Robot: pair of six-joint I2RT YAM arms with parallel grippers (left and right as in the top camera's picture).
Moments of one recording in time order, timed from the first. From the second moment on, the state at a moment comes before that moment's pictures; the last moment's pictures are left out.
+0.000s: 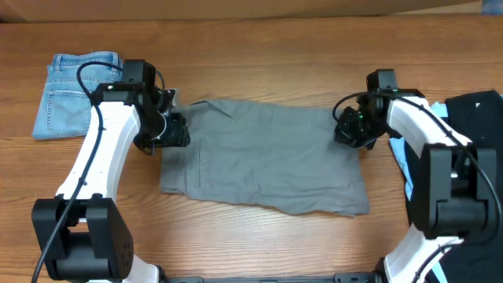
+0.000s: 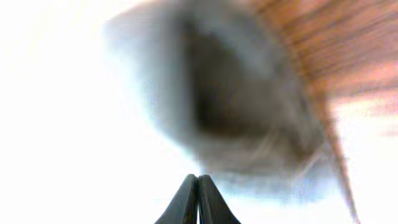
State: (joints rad) left arm -0.01 1.72 1.36 -1.08 0.19 -0.03; right arm 0.01 1.92 1.27 -0.80 -0.37 0.48
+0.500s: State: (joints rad) left arm 0.00 1.82 1.35 -0.82 0.38 0.06; right arm 0.32 1.79 1.33 -0.83 -0.59 0.48
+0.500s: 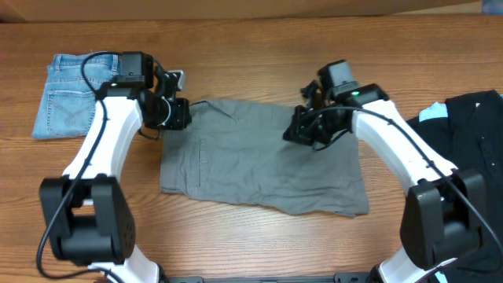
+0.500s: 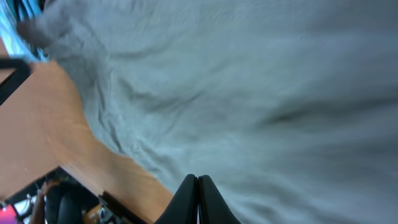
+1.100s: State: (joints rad) left arm 0.15 1.98 1.35 -0.78 0.15 -0.15; right arm 0.44 1.91 1.33 -0.81 -0.51 0.64
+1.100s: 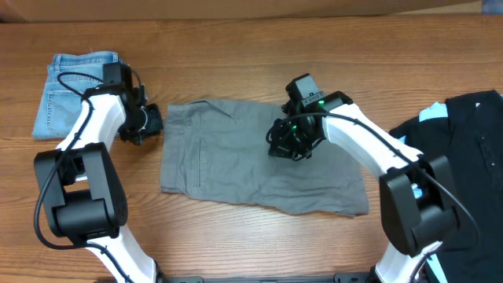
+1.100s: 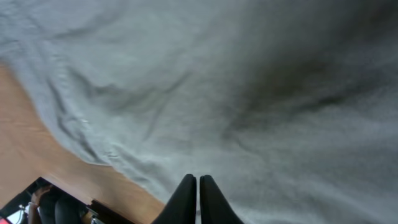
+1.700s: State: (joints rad) left arm 0.17 1.98 1.35 -0.91 0.32 0.03; right arm 0.44 2.00 1.33 -0.81 -0.52 0.61
